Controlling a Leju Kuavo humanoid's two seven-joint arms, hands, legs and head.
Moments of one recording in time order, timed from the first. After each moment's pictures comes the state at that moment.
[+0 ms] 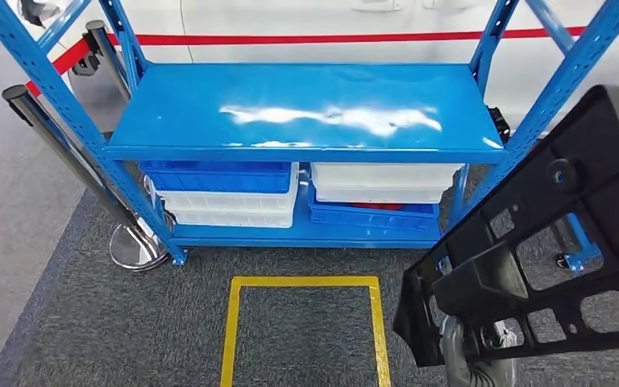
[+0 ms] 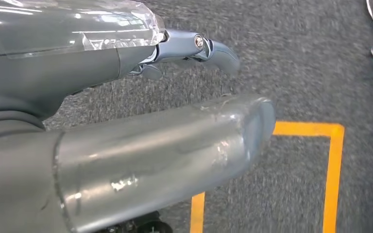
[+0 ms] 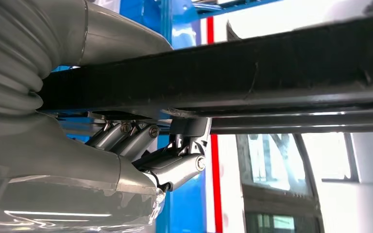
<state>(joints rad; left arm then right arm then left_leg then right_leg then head) -0.05 -0.06 0.96 -0.26 -0.80 0.04 -0.65 0.48 0.21 0.02 -2.03 0.00 0.02 -0.62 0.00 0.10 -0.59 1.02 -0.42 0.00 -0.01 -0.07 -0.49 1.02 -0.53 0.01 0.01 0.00</state>
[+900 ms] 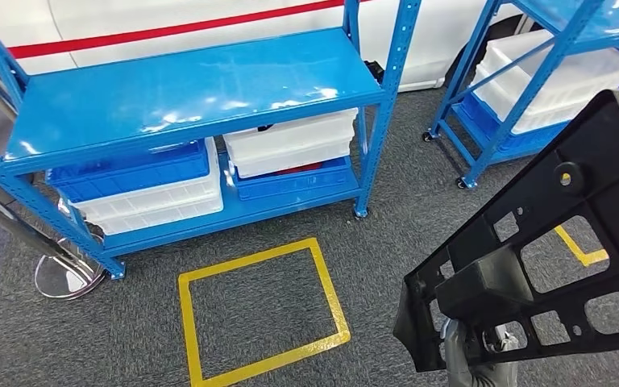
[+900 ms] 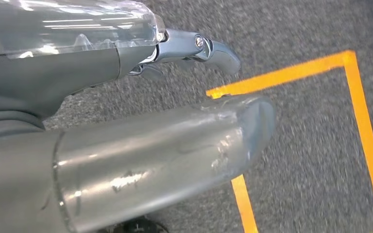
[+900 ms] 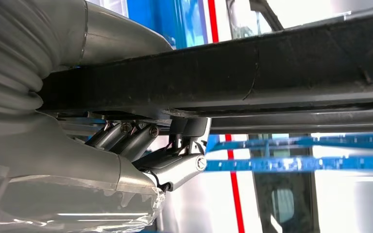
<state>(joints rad) -0.05 -0.07 0.98 -0.27 -0.83 0.05 -0.64 0.49 0.25 0.00 -2.04 0.00 0.06 -0.60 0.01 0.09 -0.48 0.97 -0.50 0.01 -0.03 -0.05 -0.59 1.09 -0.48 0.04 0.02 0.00</state>
